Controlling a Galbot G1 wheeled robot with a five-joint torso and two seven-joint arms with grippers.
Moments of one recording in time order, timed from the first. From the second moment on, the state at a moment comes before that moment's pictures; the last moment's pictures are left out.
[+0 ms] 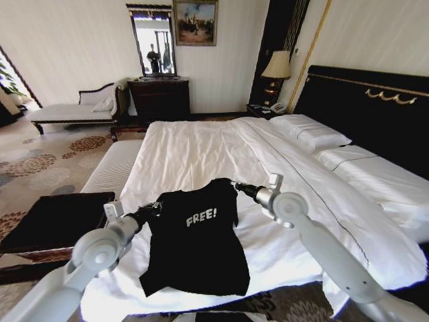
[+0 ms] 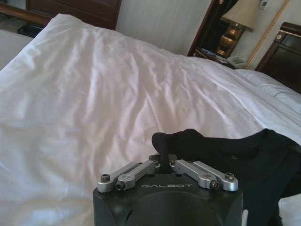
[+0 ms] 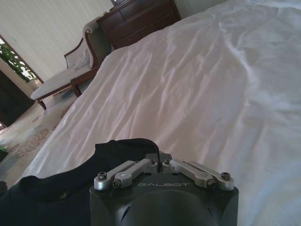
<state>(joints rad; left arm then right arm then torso) 1.20 -0.82 -0.37 -2.11 -1.21 0.47 -0.43 -0.76 0.95 0.05 1.80 1.32 -0.53 0.39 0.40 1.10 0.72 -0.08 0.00</state>
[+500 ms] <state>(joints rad) 0.80 -0.94 -0.14 -1.64 -1.14 0.44 -0.38 -0.55 1.22 -0.12 1.36 1.07 -0.42 0.32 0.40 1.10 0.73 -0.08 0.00</state>
